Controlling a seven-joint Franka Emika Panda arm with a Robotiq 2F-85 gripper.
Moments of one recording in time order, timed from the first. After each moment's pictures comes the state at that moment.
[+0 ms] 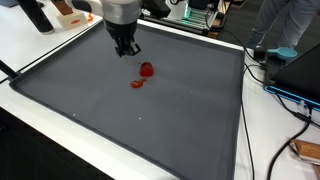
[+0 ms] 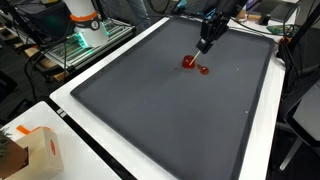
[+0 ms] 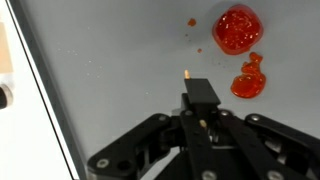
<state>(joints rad) 0.25 0.62 -0.07 -1.43 -0.29 1.74 0.62</state>
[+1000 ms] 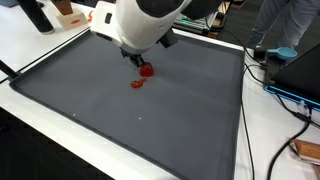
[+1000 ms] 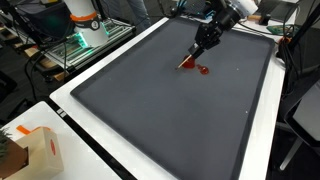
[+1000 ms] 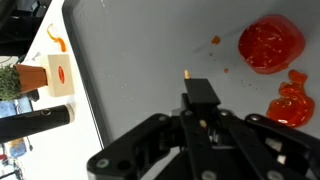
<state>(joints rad) 0.33 0.82 -0.09 -1.23 -0.41 1.48 0.81</state>
